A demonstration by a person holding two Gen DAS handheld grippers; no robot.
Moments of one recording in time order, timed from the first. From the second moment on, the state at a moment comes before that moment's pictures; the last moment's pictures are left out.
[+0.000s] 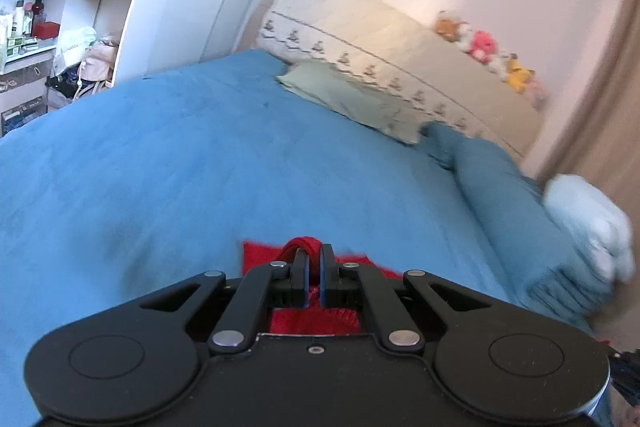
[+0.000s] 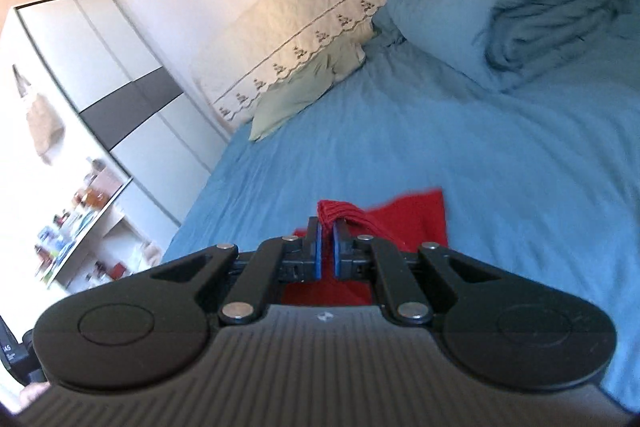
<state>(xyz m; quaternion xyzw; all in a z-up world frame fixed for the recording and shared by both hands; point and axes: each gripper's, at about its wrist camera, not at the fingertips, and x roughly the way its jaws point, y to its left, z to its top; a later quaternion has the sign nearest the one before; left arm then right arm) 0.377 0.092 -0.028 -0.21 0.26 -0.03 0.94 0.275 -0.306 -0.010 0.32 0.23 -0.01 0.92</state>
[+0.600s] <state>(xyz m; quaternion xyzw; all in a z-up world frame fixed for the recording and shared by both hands) 0.571 0.076 -0.151 -0.21 0.33 0.04 0.92 0.508 -0.324 -0.156 0.25 0.29 -0.06 0.92</state>
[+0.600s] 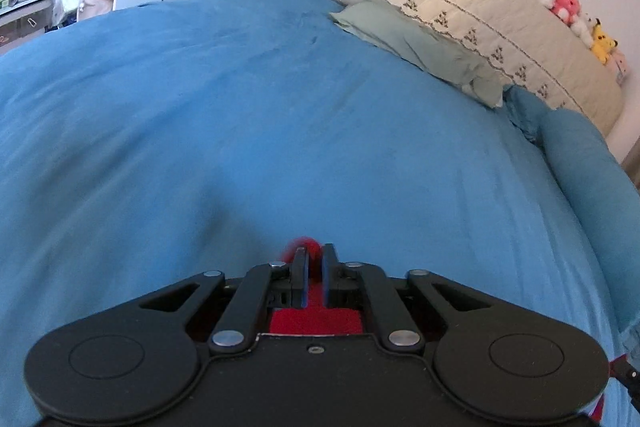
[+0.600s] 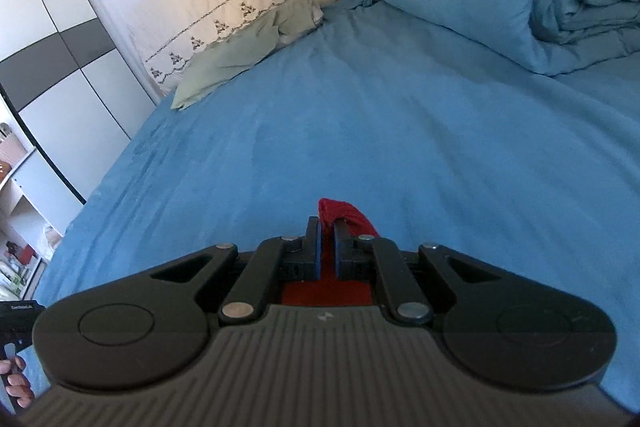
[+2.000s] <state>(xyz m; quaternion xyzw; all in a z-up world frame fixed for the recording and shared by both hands) 0.353 -0.024 -0.122 0.03 0.37 -0.06 0.93 0.286 -0.271 -0.088 0.17 0.36 -0.06 0.91</state>
